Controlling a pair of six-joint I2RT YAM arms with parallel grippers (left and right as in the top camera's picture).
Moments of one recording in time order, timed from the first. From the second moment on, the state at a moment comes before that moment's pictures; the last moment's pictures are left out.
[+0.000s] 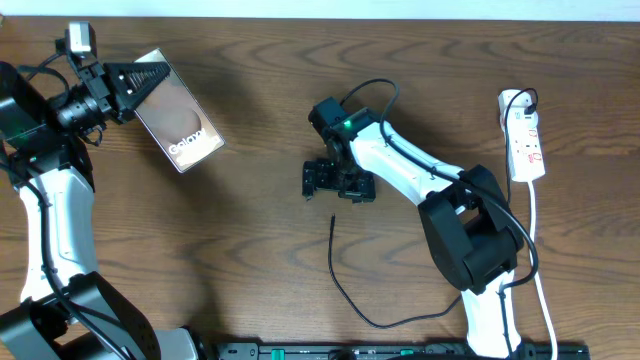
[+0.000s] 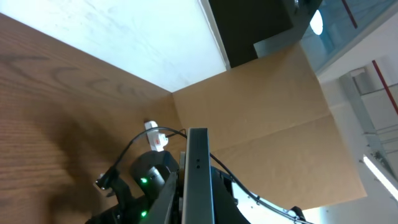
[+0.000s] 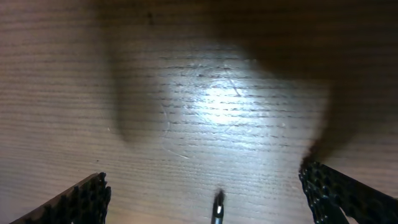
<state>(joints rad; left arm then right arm) 0.46 1.55 1.16 0.33 1.49 -1.08 0.62 2.16 1.60 -0.97 -0.24 0.67</state>
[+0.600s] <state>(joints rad) 0.46 1.55 1.16 0.33 1.49 -1.07 0.65 2.16 1.60 -1.06 -0.15 0.80</state>
